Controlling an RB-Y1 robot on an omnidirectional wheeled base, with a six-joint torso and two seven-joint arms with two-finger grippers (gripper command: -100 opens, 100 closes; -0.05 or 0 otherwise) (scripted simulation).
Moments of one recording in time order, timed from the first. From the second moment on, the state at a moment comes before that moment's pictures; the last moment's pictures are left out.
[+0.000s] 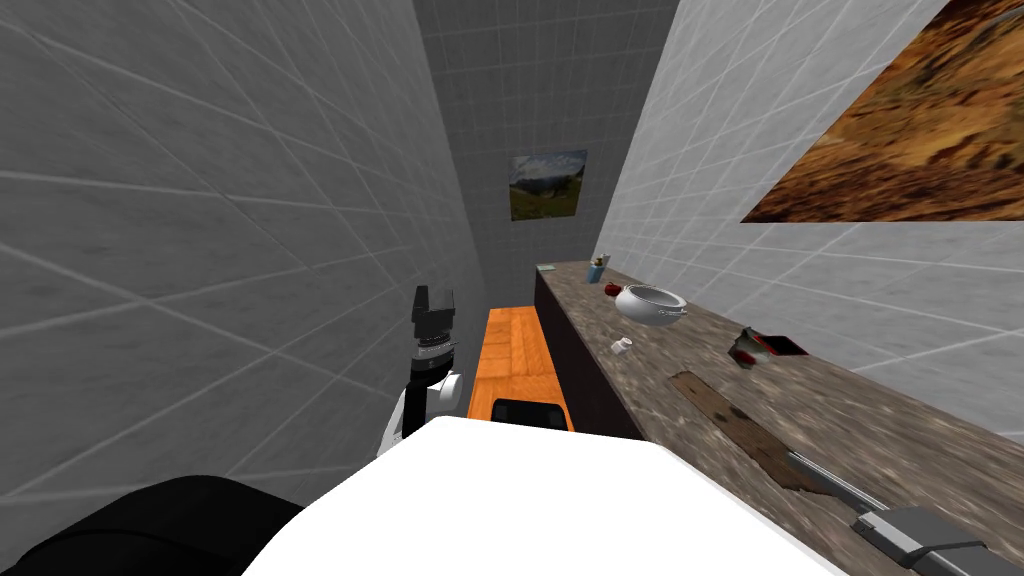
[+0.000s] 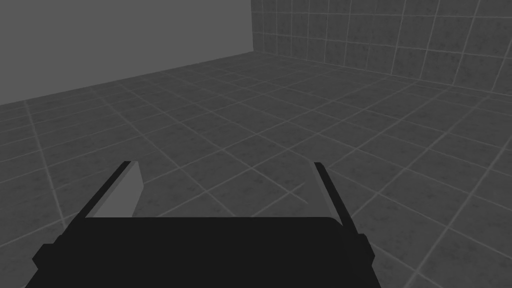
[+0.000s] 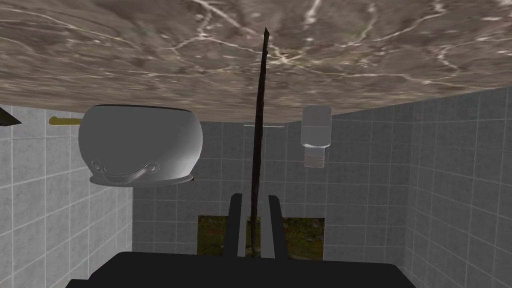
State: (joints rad) left arm 0.47 -0.01 -0.02 -2.34 -0.10 -0.58 0.04; right arm 0.80 -0.85 -0.40 -1.00 0.36 -1.19 0.46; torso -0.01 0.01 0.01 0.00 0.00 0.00
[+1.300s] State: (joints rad) left arm 0.47 -0.01 -0.02 -2.34 -0.10 -0.58 0.04; right arm 0.75 -0.86 -0.33 -1.22 0.38 -0.84 0.36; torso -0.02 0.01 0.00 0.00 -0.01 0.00
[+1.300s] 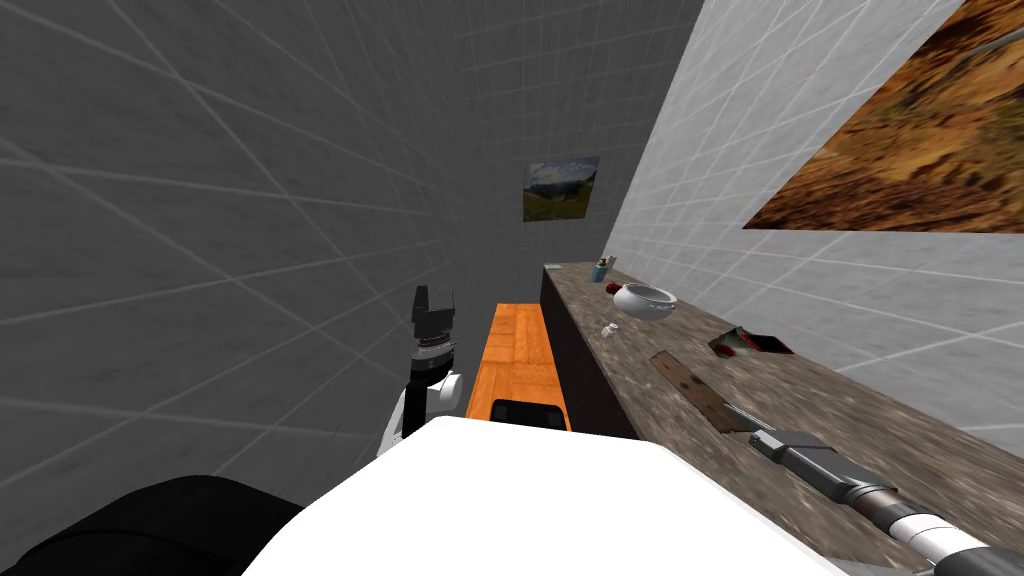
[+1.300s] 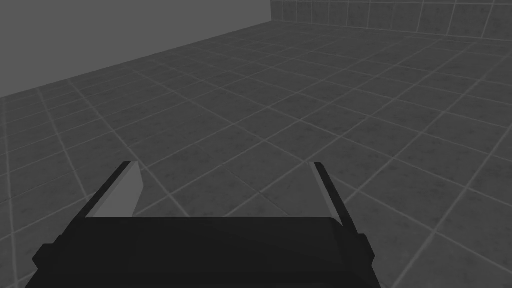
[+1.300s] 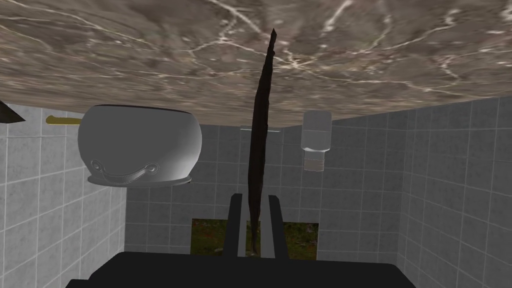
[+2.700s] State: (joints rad) left arm 0.47 -0.01 -0.02 -2.34 -0.10 -0.58 0.04; right arm 0.68 -0.88 -0.26 -1.43 0.40 -0.48 0.26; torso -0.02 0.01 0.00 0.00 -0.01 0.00
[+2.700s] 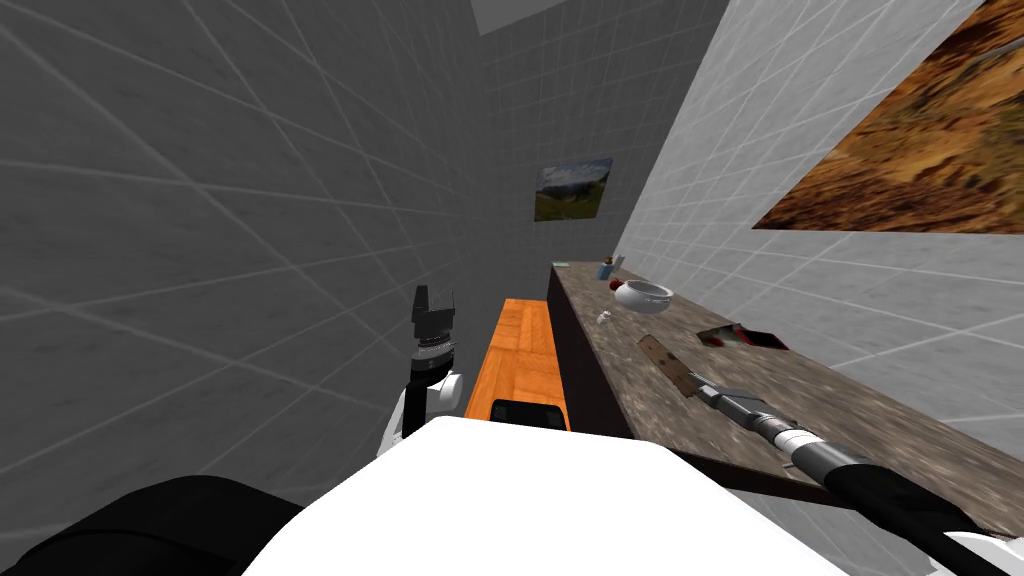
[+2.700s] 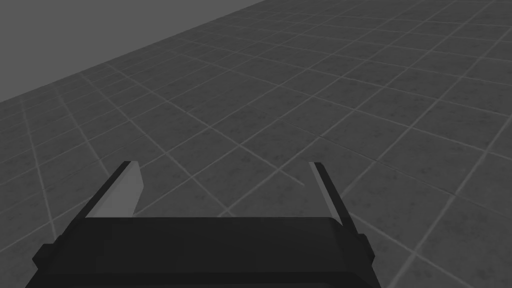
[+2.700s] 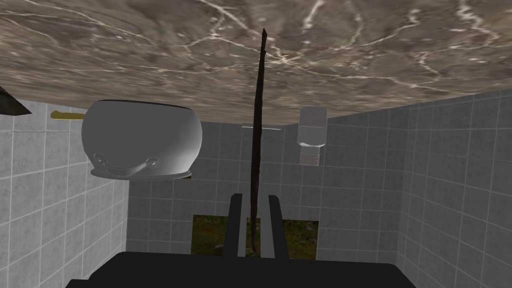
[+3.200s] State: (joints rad) left arm 0.47 -0.01 -0.02 -2.34 -0.10 -0.58 0.04; right arm 0.65 -0.89 -0.23 -1.52 0.41 -0.33 0.22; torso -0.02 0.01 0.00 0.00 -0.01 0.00
